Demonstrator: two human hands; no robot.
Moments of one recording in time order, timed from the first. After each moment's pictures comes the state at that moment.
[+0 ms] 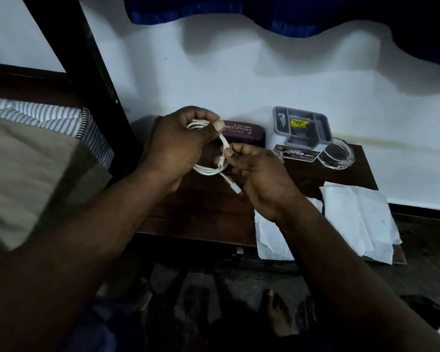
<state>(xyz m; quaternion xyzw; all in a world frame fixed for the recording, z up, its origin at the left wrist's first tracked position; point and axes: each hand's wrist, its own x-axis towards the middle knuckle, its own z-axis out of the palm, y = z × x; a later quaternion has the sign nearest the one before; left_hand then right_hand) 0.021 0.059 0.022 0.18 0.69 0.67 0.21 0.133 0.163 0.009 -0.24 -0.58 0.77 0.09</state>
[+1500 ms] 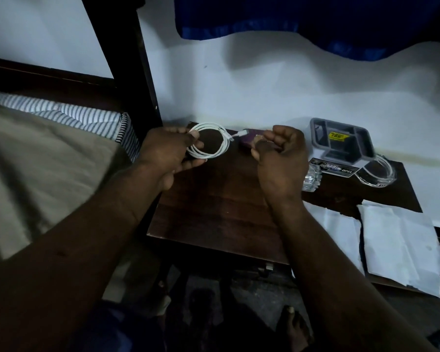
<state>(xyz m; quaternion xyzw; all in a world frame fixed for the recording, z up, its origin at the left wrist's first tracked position) -0.052 0.009 -0.007 -0.02 0.67 0.70 0.27 0.063 0.150 -0.019 -0.37 -0.63 0.57 0.37</state>
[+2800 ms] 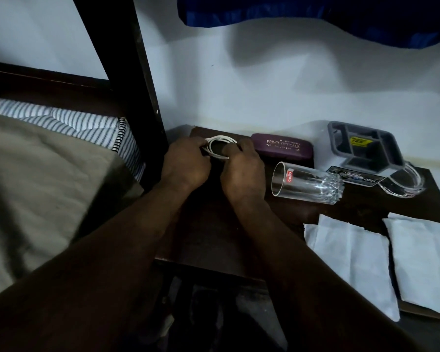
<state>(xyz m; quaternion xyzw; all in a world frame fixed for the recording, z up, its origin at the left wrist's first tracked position) -0.084 0.039 -0.064 0.22 0.92 0.31 0.07 -0.010 0.137 -0.092 -0.25 -0.93 0.17 0.22</state>
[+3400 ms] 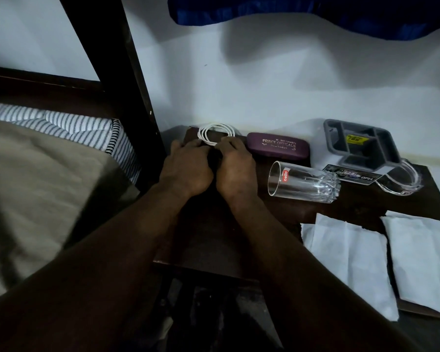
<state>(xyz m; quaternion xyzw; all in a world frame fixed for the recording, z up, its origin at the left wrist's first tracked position) -0.089 0.043 -0.077 0.32 0.93 0.11 0.11 -0.019 0.140 -0.096 -0.21 -0.92 0.24 0.23</state>
